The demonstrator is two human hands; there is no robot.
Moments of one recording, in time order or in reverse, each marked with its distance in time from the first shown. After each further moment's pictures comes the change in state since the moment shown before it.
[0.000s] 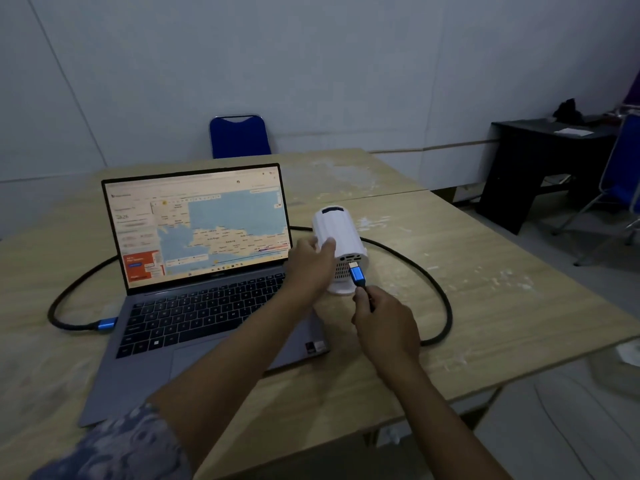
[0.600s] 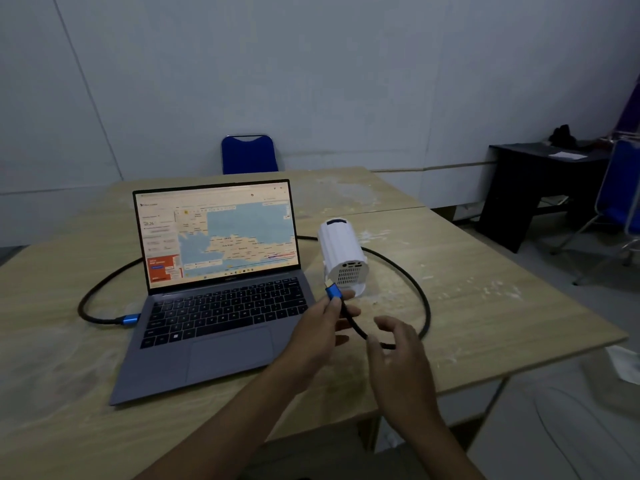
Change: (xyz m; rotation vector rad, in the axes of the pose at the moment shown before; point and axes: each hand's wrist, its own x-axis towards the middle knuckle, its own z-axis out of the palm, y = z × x) left_hand -0.096 -0.034 -0.015 -0.182 -0.286 -0.012; right_hand -0.077 0.009 -0.042 0.227 -0.038 -0.073
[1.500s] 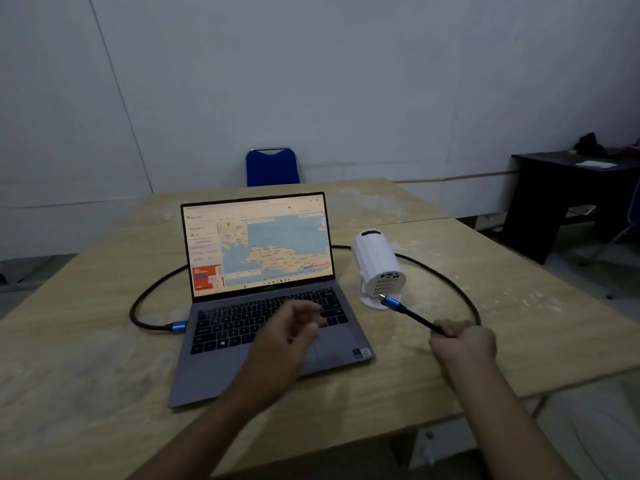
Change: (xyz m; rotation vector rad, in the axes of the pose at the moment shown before) left_hand -0.050 -0.008 -0.113 0.287 0.122 0.318; right_hand 0.085 0.003 -0.004 1.702 0.417 0.923
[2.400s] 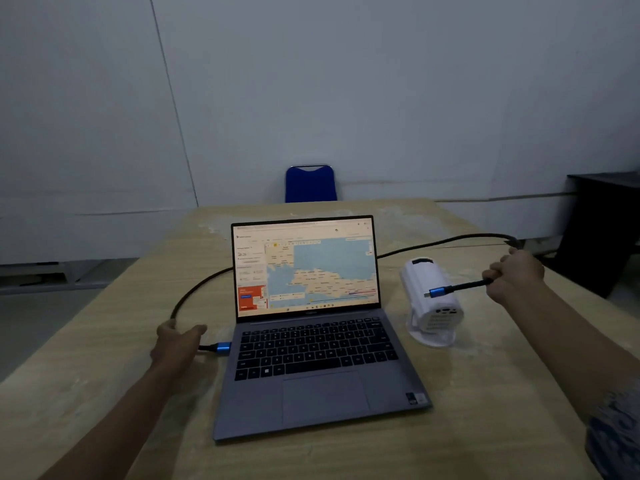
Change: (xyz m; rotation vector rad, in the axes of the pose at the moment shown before) left_hand 0.065 -0.150 -0.204 0.066 0.689 -0.646; right_hand 0.048 -0.002 0.160 -0.529 -0.221 -0.309
